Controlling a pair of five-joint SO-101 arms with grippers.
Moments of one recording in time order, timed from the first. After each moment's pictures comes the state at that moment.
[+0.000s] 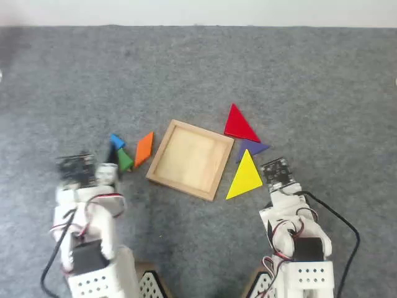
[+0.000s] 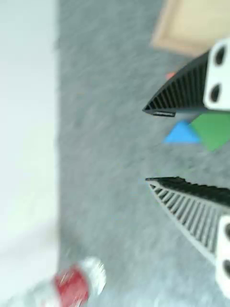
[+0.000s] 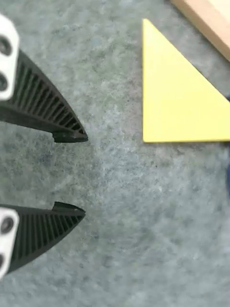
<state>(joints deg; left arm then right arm) -21.5 -103.1 88.7 47.9 -1.6 -5.2 -97.9 96.0 68.0 21.2</state>
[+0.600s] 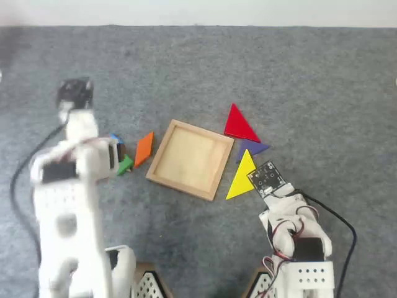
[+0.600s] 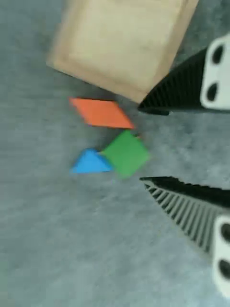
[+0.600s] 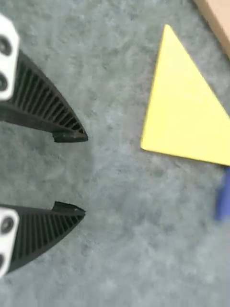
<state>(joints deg) -17.1 -36.4 40.5 73.3 -2.0 -5.2 -97.9 95.9 66.0 32.0</state>
